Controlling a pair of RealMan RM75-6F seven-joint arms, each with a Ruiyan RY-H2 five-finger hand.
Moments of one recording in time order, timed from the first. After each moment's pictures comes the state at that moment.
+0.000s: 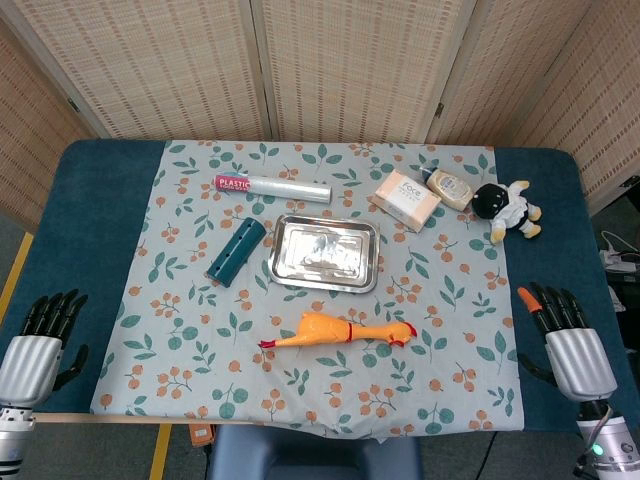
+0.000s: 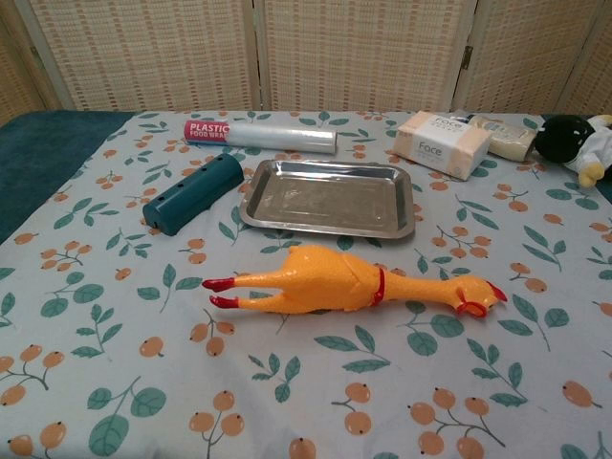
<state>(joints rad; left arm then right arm) -0.12 -1.18 -0.03 -1.50 1.58 1.51 0.05 0.09 -1.14 0.01 -1.60 -1.59 1.48 -0.08</state>
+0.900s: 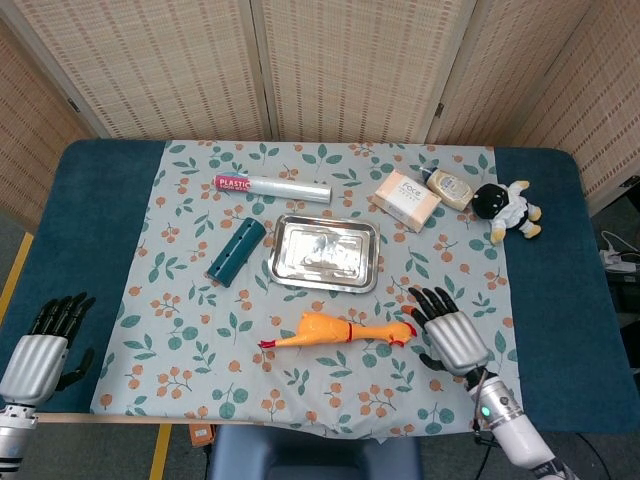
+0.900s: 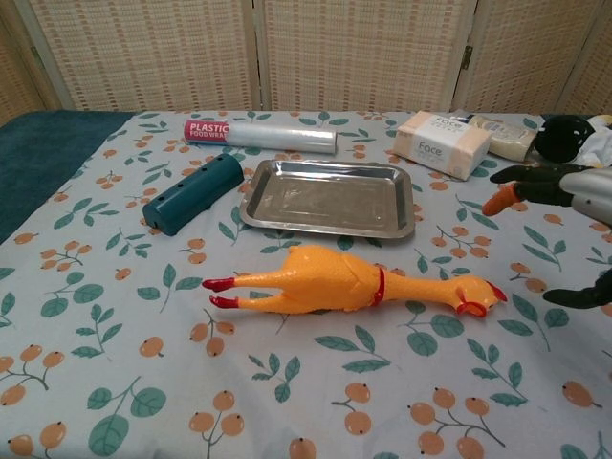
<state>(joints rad) -0.15 -1.14 -0.01 -1.54 1.56 1.44 -0.01 0.36 -1.35 0.09 -1.81 -1.34 1.05 -0.50</state>
